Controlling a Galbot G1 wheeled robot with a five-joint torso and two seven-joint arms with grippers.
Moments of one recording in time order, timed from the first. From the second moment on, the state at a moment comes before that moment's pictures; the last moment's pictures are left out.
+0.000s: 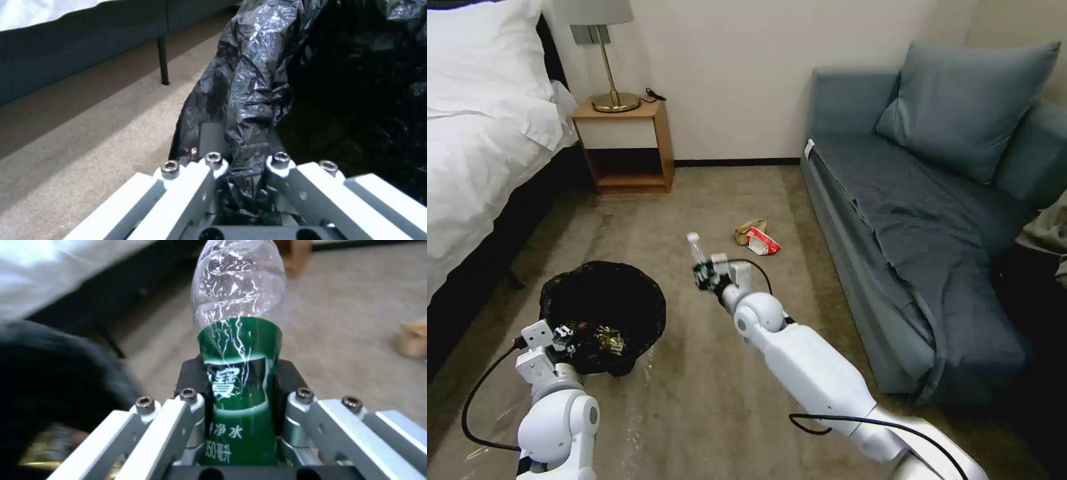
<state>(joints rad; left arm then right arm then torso) 1.36 -1.54 -0.78 -2.00 -0.24 0.37 -0.40 -0.56 1.48 -0.31 1.43 0.74 -0.33 0.24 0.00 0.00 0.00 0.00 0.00</state>
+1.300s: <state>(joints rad) 1.36 -1.58 -0.75 -1.99 -0.21 0.37 -0.40 -0.59 1.54 -0.59 1.43 0.61 -0.26 0.29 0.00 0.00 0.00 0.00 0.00</state>
